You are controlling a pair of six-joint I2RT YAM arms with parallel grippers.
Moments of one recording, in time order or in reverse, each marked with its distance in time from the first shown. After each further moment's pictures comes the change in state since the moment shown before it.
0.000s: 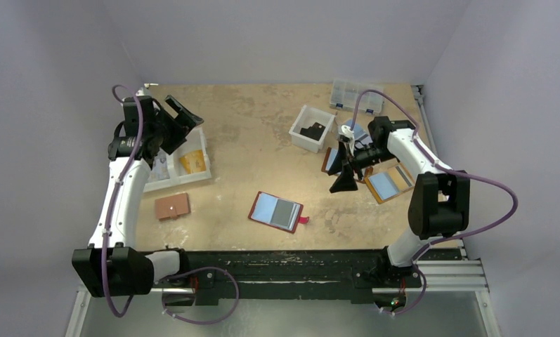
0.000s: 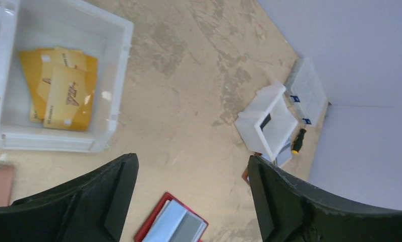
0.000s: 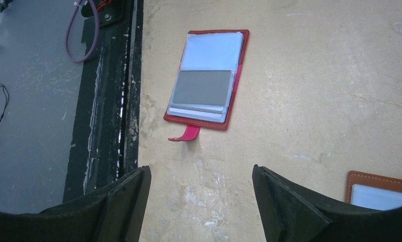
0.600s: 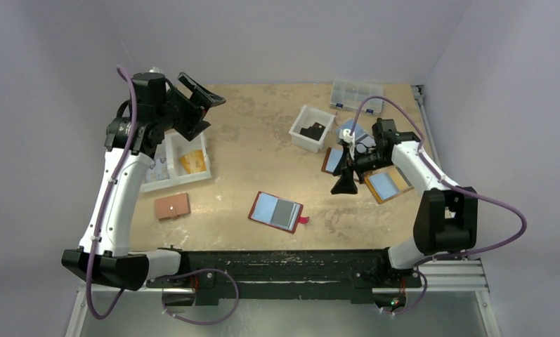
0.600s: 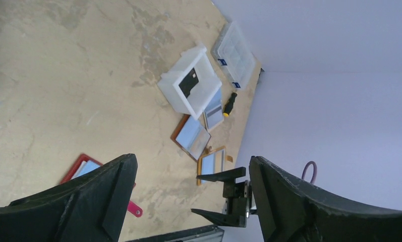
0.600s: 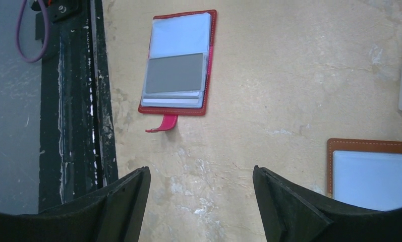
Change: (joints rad) left arm -0.211 0.053 0.364 -0.217 0.014 -0.254; right arm -0.004 -0.113 -0.134 0.247 0.105 0.231
